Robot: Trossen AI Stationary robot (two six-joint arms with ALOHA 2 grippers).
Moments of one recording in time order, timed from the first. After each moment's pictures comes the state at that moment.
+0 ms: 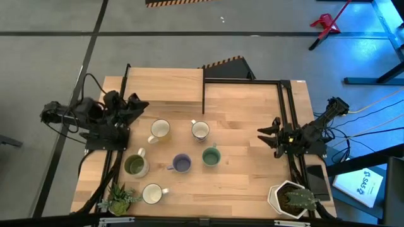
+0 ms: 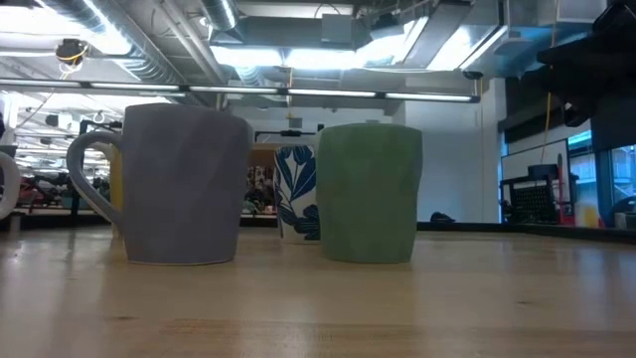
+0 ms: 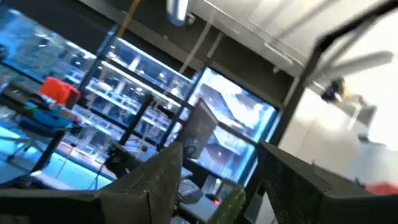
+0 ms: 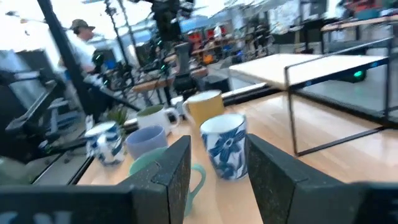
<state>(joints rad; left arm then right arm) -0.19 0.45 0.52 0.43 -0.24 -0.43 0.69 0.08 0.01 0.18 0.82 0.18</state>
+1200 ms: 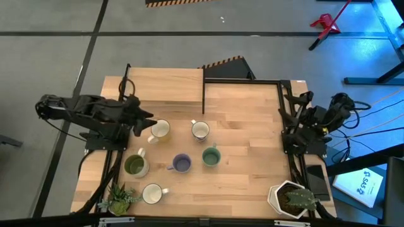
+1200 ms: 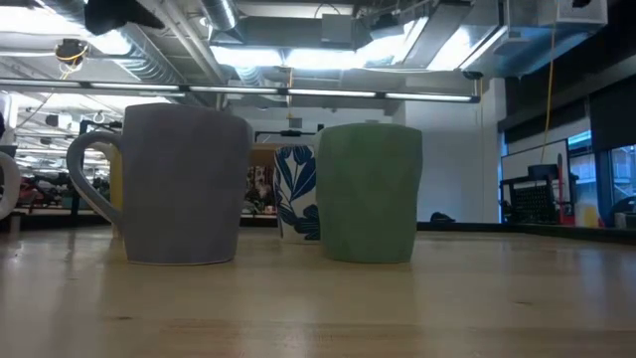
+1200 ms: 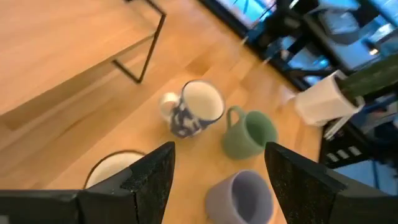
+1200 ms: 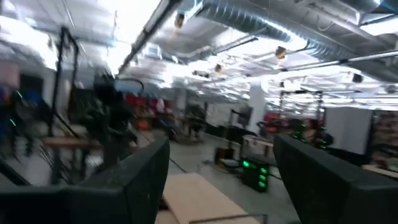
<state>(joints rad) -0.19 0.71 0.97 -0.84 -0.34 -0.82 0.69 0.26 0.39 0.54 0.96 -0.73</state>
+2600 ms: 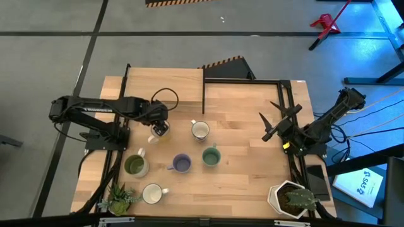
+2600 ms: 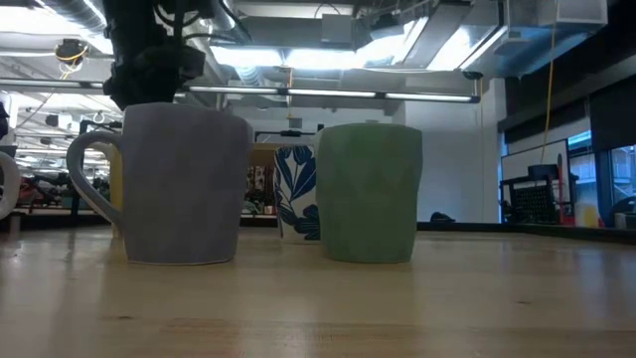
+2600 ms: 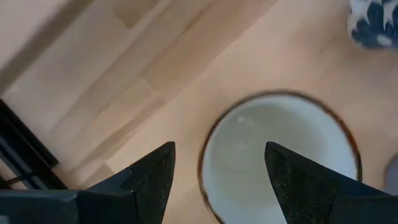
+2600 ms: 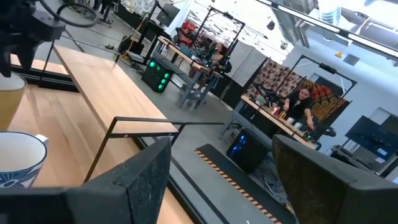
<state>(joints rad) 0.10 1.19 0.94 -1.06 -0.24 -0.70 0.69 0.78 0.55 0.50 1.49 -0.78</state>
